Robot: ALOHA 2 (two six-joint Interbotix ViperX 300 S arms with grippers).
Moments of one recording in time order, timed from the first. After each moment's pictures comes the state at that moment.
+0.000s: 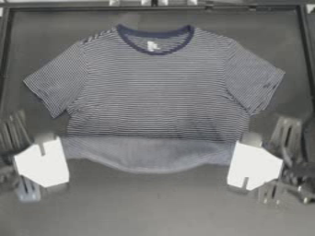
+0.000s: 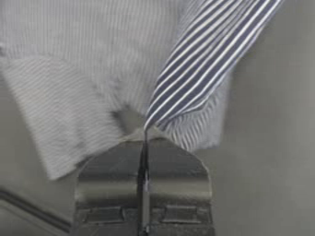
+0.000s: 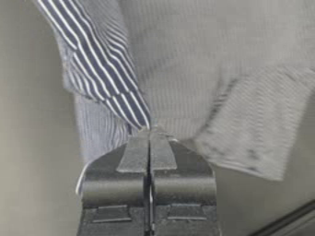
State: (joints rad) left arm -0.46 -0.42 0.58 0.64 1.36 -0.79; right arm 0.44 -0.30 0.50 -0.57 1.32 0.76
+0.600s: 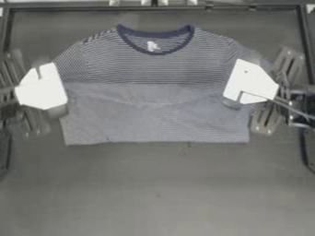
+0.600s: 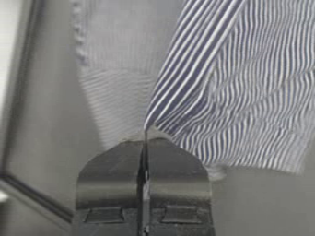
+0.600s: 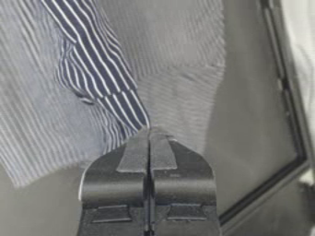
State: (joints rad) left arm 0.00 -0.53 0.64 0.65 1.15 -0.48; right arm 0.01 -0.39 0.56 -0.62 1.21 0.52
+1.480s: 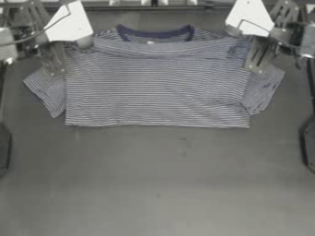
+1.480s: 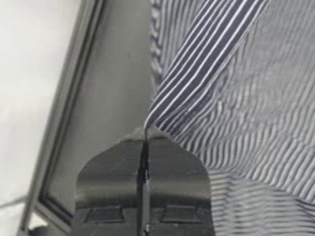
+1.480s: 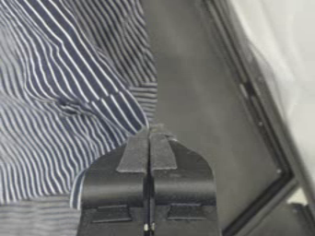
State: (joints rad) left arm 0.54 -0.29 0.61 0.62 0.79 -0.20; right arm -0.54 -0.30 0.65 -0.58 0.80 0.31
